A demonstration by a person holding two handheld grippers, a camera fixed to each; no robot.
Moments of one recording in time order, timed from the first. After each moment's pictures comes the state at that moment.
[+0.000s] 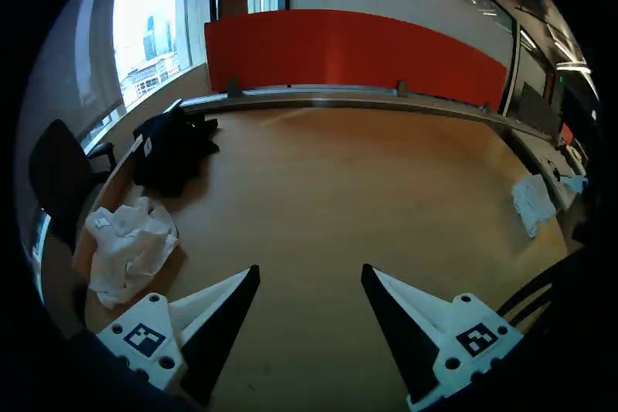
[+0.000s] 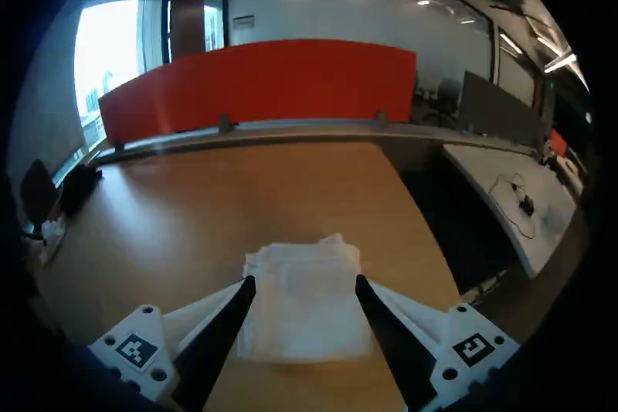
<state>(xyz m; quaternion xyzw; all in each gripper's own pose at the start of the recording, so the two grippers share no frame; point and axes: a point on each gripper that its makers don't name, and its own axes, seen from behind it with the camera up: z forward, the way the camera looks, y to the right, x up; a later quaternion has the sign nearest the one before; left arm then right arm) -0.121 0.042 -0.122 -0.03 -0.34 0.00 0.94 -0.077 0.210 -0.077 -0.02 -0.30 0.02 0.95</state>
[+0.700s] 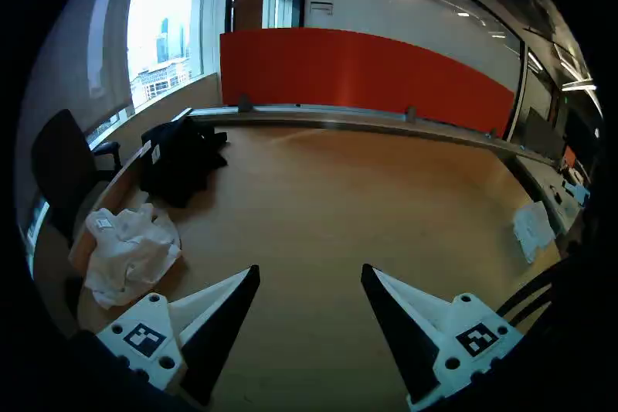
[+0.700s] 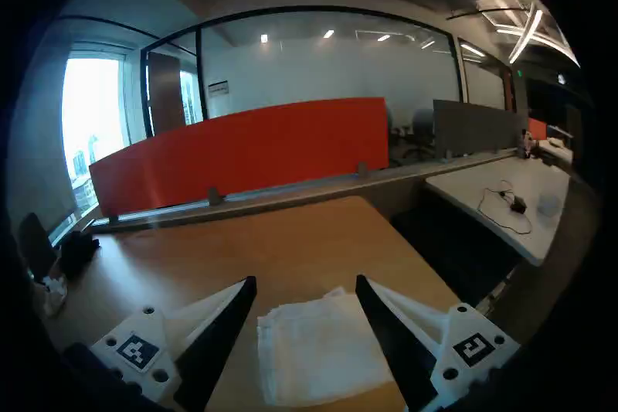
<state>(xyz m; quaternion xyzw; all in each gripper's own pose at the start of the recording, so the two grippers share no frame) -0.102 0.034 -0.102 -0.01 -0.29 -0.03 0.96 -0.029 0.210 -0.048 -0.06 -0.17 0.07 0.98</state>
